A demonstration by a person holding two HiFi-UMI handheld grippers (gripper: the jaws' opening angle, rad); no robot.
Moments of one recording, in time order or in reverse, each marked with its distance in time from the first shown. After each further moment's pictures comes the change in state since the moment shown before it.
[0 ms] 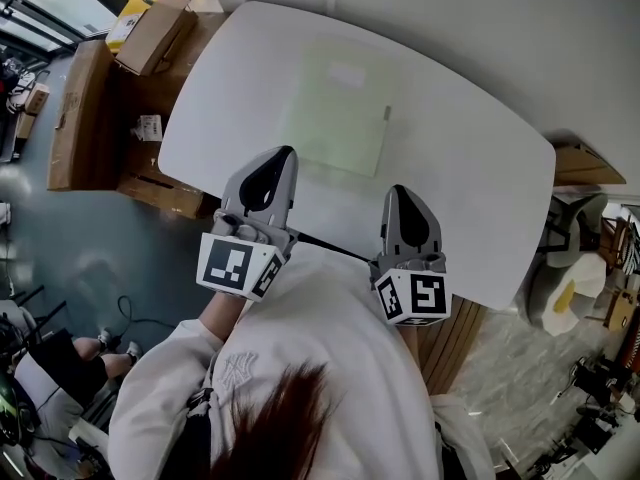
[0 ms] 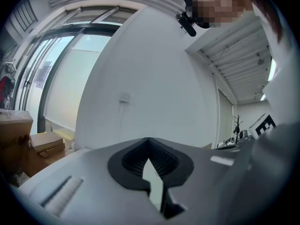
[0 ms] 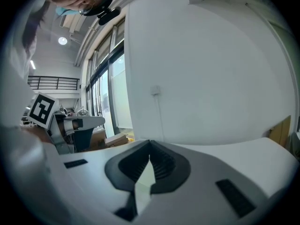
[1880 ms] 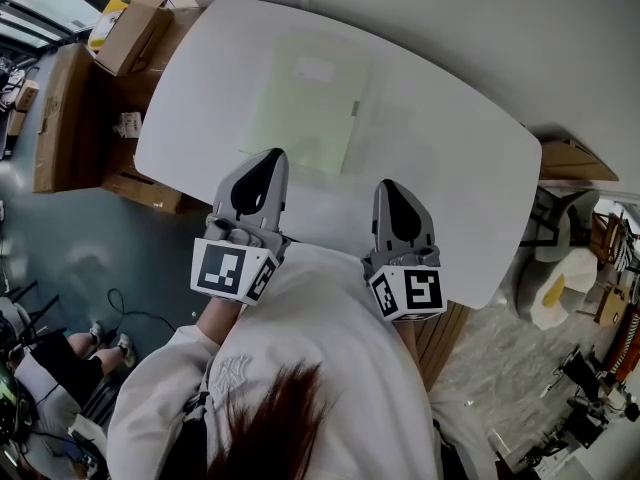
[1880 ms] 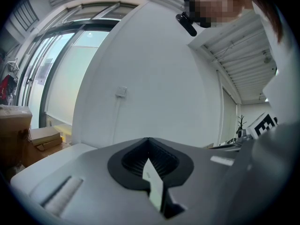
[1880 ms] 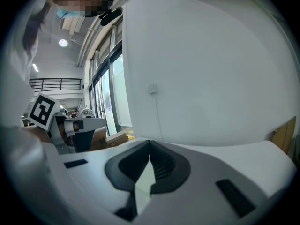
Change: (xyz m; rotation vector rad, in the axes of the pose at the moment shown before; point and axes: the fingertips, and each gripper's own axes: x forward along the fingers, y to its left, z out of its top) left arm 0.036 -0.042 -0.011 -0.026 0.046 0.035; right arm -0.002 -0.052 0.007 0.002 0.037 0.054
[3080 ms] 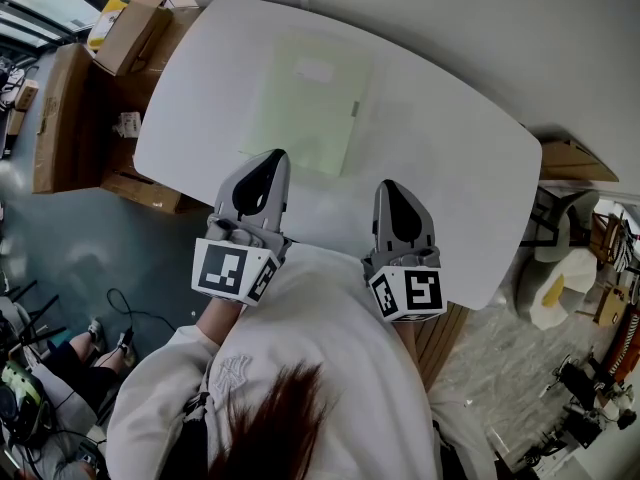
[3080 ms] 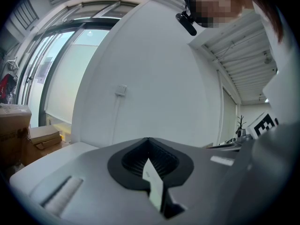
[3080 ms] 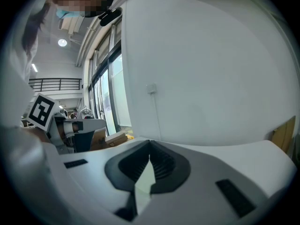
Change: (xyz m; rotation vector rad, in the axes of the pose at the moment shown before) left arm 0.004 0.000 -0.003 -0.008 0.011 -0.003; right arm 0.003 -0.003 0.000 0.005 0.003 -0.007
